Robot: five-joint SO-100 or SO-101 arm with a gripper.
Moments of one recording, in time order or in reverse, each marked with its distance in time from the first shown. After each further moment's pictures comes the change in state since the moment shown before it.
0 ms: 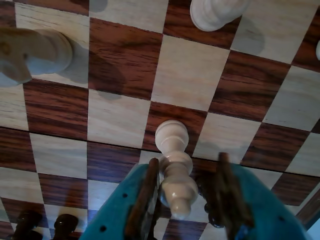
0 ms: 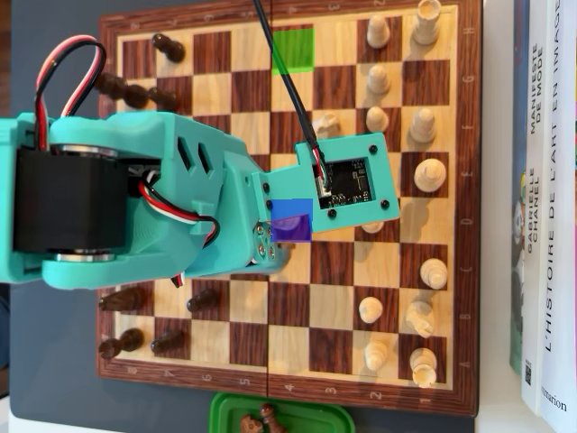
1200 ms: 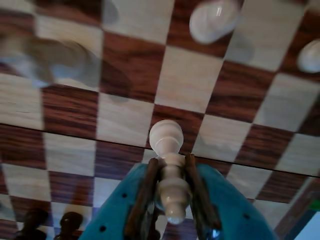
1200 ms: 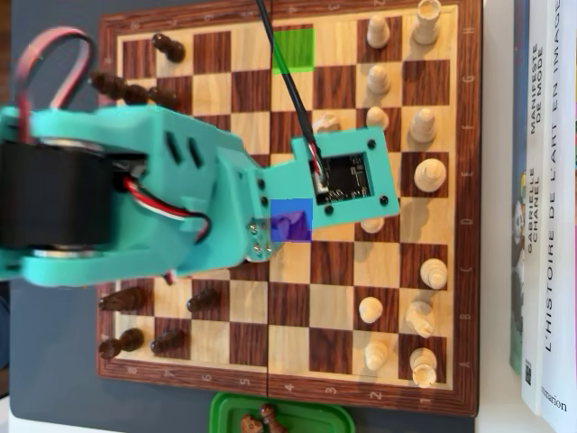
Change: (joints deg) arm -1.2 5.3 0.0 0.0 0.0
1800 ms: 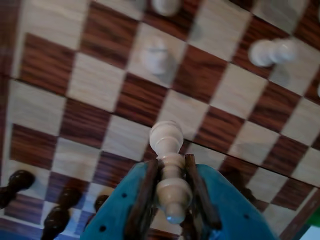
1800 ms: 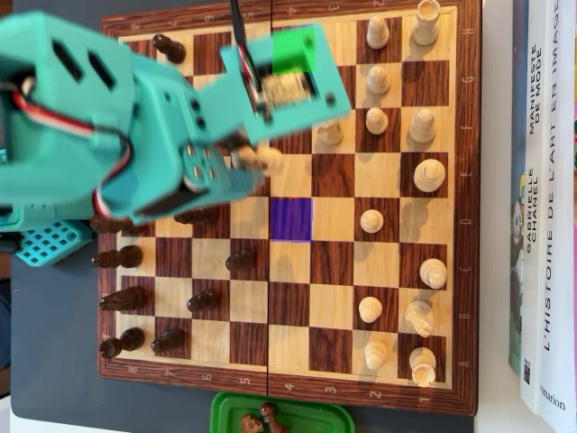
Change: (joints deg) arm -11.2 11.1 7.2 0.0 0.2
